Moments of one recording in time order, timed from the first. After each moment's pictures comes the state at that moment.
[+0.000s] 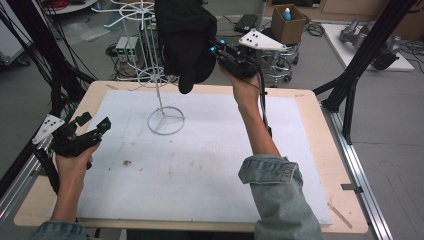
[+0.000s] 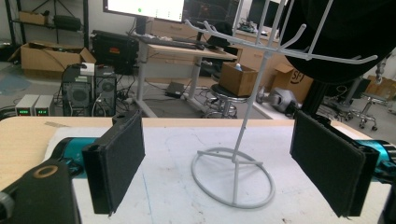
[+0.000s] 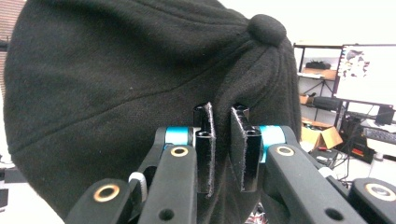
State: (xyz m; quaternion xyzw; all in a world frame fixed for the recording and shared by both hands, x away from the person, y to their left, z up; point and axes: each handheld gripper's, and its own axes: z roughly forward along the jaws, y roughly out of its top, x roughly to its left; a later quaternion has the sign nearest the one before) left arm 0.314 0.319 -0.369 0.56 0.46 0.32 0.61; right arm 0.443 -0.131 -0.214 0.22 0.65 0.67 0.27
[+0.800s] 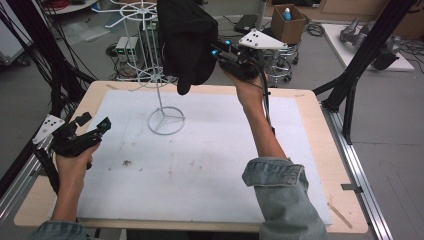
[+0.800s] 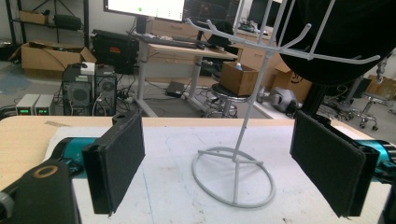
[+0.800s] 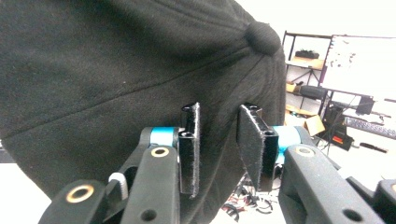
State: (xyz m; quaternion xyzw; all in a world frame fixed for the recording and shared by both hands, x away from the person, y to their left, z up) left arm 0.315 0.319 -0.369 0.56 0.46 0.32 0.61; right arm 0.437 -0.139 -0.209 0.23 0.68 0.64 0.29
